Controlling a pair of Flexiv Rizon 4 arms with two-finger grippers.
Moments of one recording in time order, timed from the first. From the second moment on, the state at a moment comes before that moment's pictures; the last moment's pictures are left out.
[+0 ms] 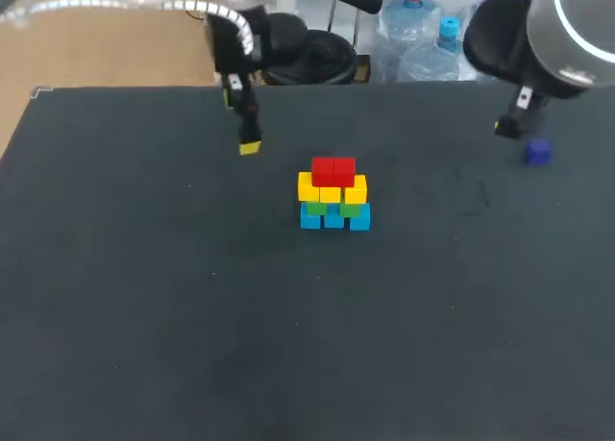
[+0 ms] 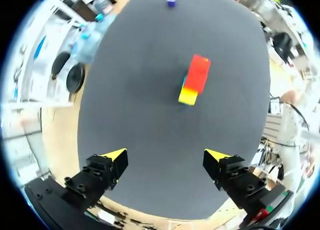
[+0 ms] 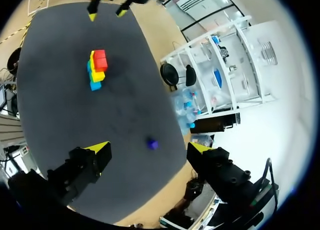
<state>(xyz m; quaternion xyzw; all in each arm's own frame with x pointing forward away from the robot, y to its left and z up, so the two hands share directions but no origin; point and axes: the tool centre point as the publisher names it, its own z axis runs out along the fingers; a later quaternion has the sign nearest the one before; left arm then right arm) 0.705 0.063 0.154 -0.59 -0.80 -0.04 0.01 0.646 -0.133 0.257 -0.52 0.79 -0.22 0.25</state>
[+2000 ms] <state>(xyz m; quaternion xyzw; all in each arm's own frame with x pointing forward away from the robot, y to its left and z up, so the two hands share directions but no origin) 0.709 0.124 0.200 -0.60 -0.77 -0.14 -0.16 0.678 -0.167 0.341 -0.42 0.84 -0.27 0.20</state>
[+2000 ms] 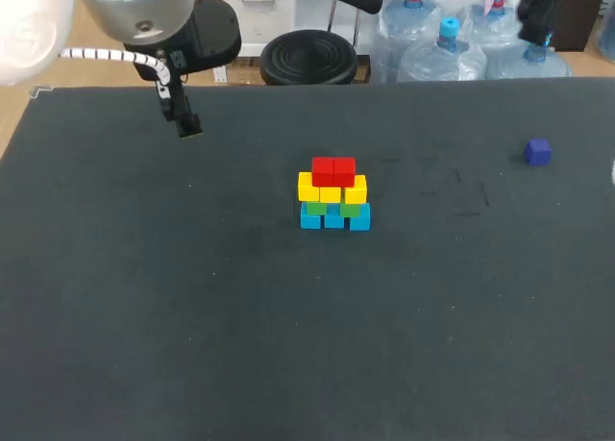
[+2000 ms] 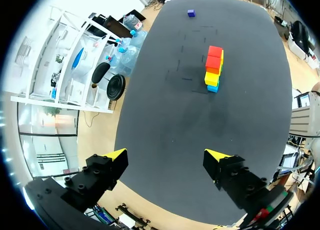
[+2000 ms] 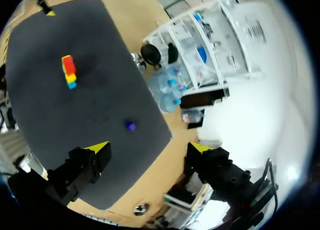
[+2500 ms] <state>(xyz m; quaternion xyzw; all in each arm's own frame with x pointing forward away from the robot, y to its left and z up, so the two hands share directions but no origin) 0.709 0.124 0.200 -0.60 -0.77 -0.14 -0.16 0.639 -0.260 0.236 -0.29 0.93 -0.19 0.15</state>
